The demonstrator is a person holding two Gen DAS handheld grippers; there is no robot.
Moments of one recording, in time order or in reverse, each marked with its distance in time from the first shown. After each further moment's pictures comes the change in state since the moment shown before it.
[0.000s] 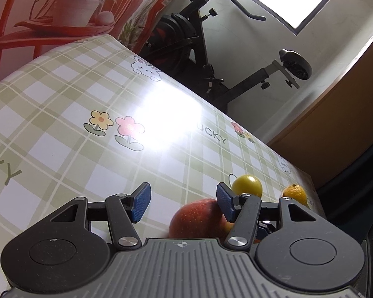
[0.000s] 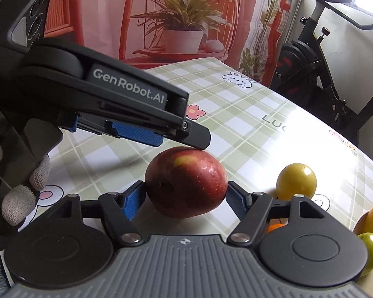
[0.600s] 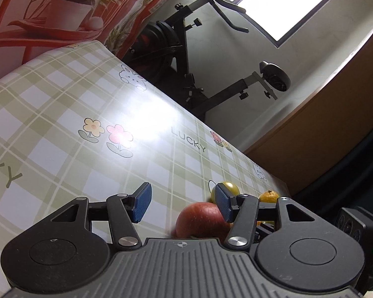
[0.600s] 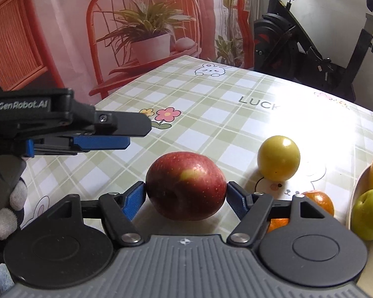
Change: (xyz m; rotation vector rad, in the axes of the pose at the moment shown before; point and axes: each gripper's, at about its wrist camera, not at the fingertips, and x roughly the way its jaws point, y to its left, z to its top) left arm -0.025 0.015 -0.001 -0.014 -0.036 -0.146; right arm -0.011 -0.040 -0.001 0.270 -0.003 0.033
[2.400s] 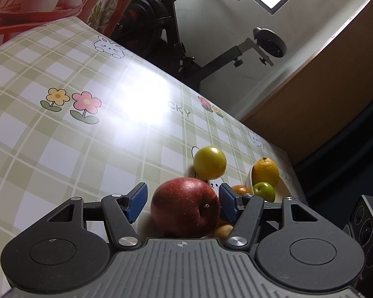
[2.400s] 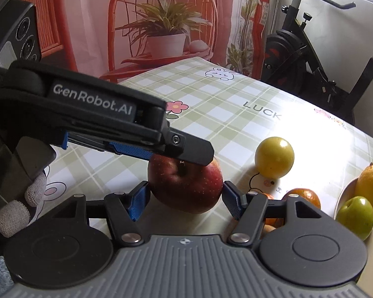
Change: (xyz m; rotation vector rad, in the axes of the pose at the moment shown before) left arm 0.038 -0.022 -0.016 0.056 0.149 0.000; right arm -0.012 0.012 -0.021 -0.144 -0.015 -0.006
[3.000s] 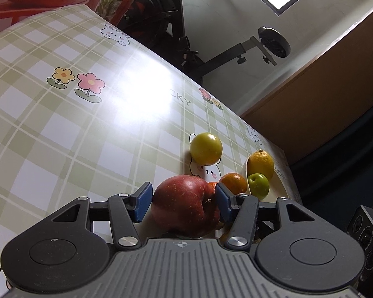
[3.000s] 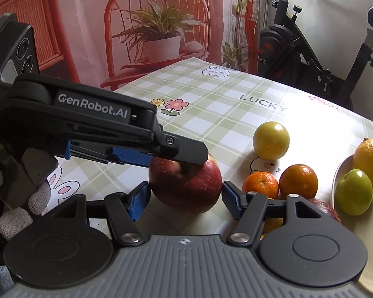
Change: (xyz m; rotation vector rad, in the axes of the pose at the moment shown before) left arm -0.008 0.003 -0.014 -0.063 0.017 -0.013; right arm -0.023 0.002 -0.014 0.075 -0.019 0.014
